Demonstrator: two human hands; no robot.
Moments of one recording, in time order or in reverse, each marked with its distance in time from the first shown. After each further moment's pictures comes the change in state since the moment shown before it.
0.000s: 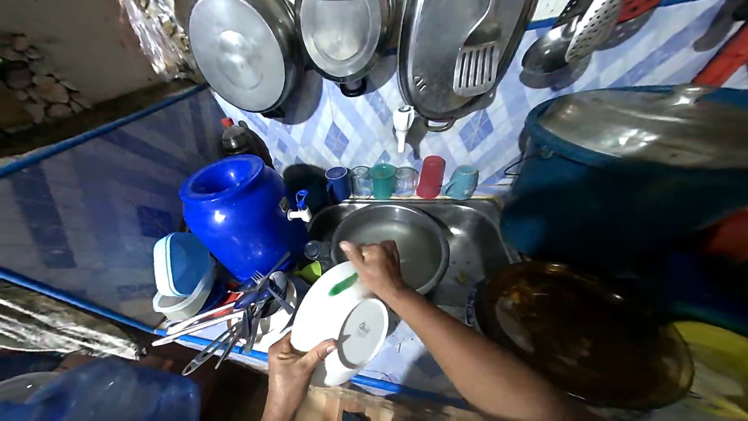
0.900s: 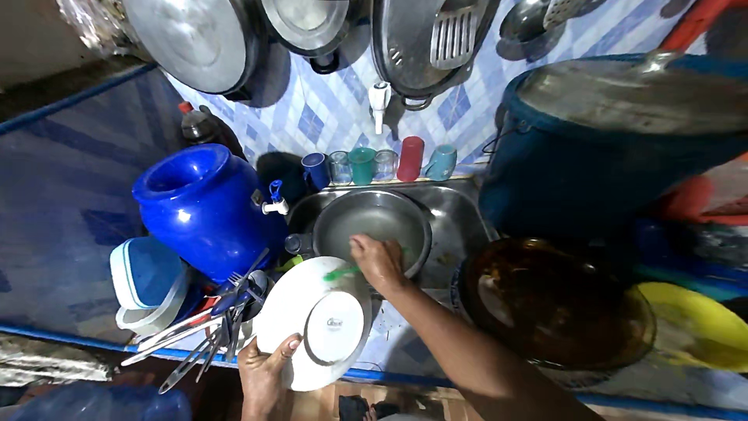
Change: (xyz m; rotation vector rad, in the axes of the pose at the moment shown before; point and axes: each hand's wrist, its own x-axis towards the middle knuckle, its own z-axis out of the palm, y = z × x) left_hand 0.009 -0.024 -0.014 -0.183 0.106 -0.015; right_hand -0.011 0.024 -0.004 -0.220 -0.057 0.206
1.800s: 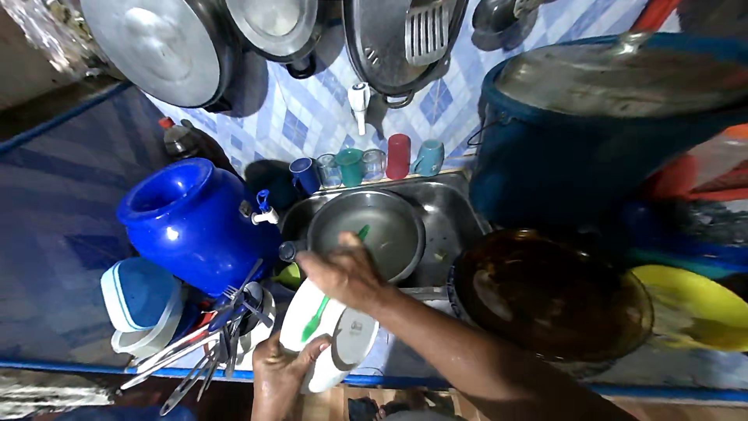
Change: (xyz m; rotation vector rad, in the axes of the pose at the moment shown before) left_hand 0.011 0.031 0.034 0.319 -0.248 0.132; right_hand -0.002 -0.036 -0.012 0.041 0.406 -0.733
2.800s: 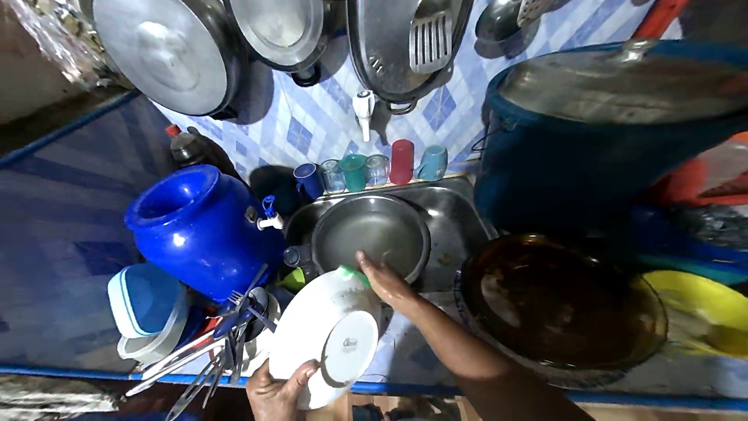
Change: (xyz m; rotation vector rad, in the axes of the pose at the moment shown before) left_hand -0.027 -0.028 -0.015 -0.223 0.125 0.006; right_hand -0.046 0.034 -0.012 0.504 -0.539 1.274
